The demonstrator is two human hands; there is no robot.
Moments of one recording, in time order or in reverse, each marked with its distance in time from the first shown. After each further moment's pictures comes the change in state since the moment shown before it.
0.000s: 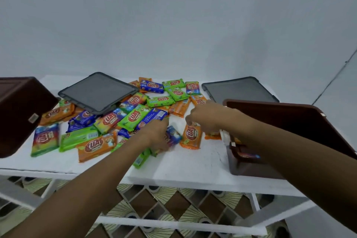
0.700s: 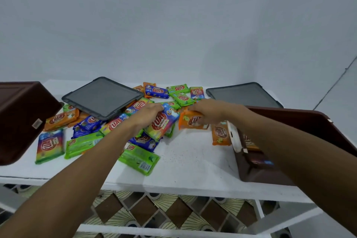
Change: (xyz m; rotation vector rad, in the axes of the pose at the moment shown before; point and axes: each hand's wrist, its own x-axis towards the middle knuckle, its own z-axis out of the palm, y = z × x) left_hand 0.006 0.026 -0.063 -1.014 0.073 -0.049; right_hand -0.023 0.058 0.002 0.371 0.046 0.135
